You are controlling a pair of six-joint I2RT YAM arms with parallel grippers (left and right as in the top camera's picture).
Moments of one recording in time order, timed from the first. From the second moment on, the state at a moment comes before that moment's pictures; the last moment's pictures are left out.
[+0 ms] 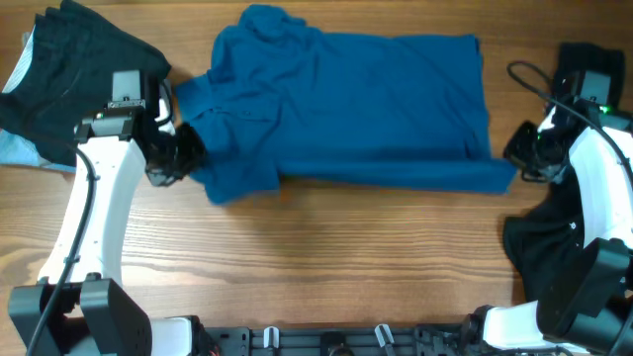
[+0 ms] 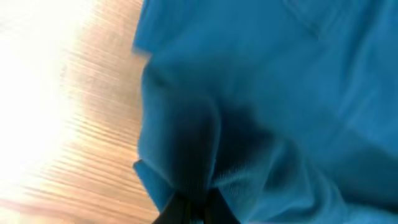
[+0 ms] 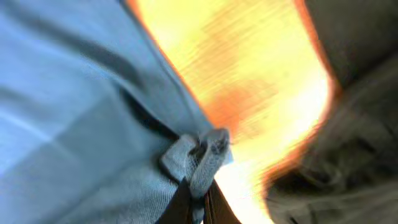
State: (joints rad) left arm 0.06 1.55 1.24 -1.04 0.19 -0.50; right arm -0.31 1.62 1.25 -0.97 -0.05 0.29
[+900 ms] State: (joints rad) left arm 0.07 1.76 1.24 -0.72 0.32 -0.60; right arm -0.27 1.76 1.25 -0.63 -0.17 0.27
